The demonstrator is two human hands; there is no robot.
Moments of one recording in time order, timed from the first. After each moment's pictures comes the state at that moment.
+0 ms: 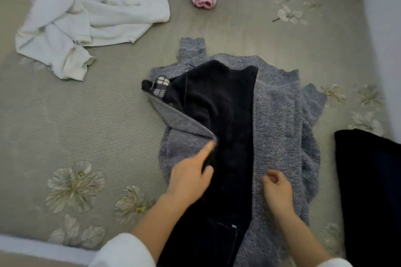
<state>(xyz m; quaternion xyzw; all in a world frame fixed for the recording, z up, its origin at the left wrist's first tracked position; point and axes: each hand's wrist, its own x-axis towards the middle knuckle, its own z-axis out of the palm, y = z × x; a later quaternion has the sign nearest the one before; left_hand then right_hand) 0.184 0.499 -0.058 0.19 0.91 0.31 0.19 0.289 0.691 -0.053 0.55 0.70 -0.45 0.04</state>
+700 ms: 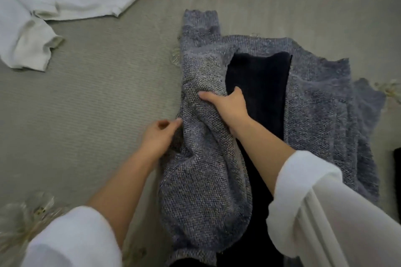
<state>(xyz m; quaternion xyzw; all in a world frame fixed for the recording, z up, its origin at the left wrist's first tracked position) 0.018 0.505 -0.147 -0.20 0.76 0.53 0.31 0.008 0.672 -0.127 0.46 0.69 -0.55 0.11</state>
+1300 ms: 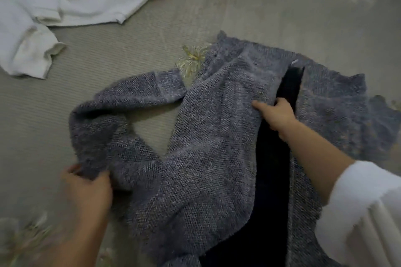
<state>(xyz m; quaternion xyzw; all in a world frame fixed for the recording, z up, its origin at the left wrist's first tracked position) 0.047 0.405 -0.165 -0.38 0.79 0.49 0.04 0.002 0.774 -0.151 0.48 0.74 -0.46 0.10</state>
